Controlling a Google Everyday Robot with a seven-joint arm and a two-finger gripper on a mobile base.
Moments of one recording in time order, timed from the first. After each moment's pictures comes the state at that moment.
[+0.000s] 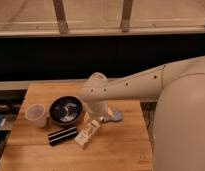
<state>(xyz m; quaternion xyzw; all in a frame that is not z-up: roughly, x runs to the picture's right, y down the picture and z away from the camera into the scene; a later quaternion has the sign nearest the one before) -0.012 0.166 0.743 -0.25 0.24 0.59 0.73</state>
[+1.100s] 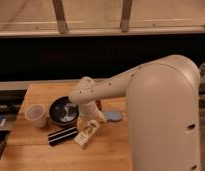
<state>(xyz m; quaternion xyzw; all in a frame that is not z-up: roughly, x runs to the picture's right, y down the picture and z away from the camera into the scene) -0.053 0.199 0.779 -0.28 0.27 0.56 0.73</state>
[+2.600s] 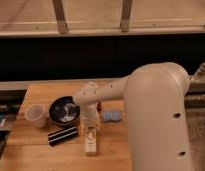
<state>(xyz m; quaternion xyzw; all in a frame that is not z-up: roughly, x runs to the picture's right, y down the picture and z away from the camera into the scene) -0.060 0.230 0.797 -0.35 0.27 0.53 0.73</state>
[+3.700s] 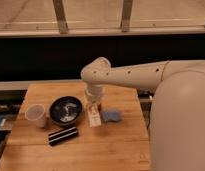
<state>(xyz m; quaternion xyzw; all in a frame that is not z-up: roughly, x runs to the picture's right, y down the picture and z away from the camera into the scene) -0.051 0.073 0.775 -0.29 0.12 0.54 0.78</state>
